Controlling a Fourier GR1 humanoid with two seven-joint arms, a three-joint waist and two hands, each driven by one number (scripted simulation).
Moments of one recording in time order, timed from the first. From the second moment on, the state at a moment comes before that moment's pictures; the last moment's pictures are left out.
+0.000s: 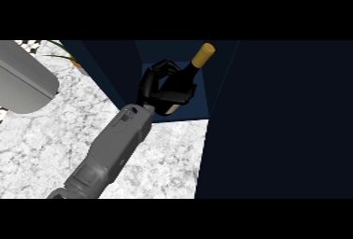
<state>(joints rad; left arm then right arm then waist) -0.88 0.00 -0.25 -0.54 0.33 0.37 -0.39 0.20 -0.56 0.62 -2.51 0.02 -0.52 0.16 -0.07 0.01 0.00</state>
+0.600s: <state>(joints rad) -1.00 0.00 -0.16 -0.31 0.42 0.37 -0.45 0.24 -0.55 0.63 -2.51 0.00 -0.50 0.11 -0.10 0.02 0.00</state>
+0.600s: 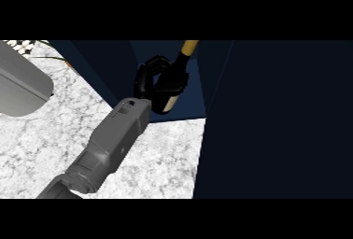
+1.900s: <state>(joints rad) -1.15 0.07 -0.11 -0.09 0.37 0.48 -0.56 0.29 -0.55 0.63 -2.50 -0.02 -0.42 0.01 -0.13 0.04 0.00</state>
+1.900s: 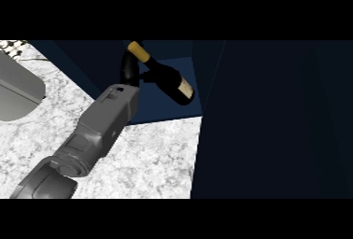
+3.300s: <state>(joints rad) -1.17 0.00 -0.04 -0.23 0.46 0.13 -0.60 0.38 -0.59 0.59 -2.51 -0.02 -0.44 0.01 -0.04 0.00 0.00</state>
